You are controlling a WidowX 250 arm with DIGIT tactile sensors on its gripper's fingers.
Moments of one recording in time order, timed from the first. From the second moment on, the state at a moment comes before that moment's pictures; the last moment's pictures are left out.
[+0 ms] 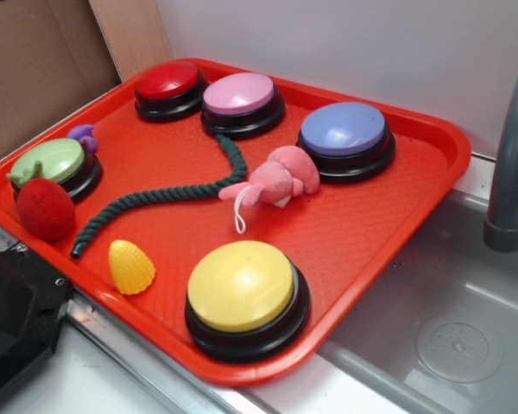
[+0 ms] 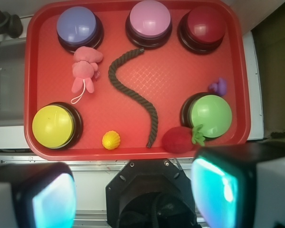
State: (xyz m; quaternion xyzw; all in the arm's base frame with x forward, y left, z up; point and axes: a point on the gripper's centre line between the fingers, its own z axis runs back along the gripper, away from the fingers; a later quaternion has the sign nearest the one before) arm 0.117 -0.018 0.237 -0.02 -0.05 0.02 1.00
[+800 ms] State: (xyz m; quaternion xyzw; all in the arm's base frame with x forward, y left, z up) arm 0.156 -0.024 0.188 -0.04 -0.03 -0.15 0.99
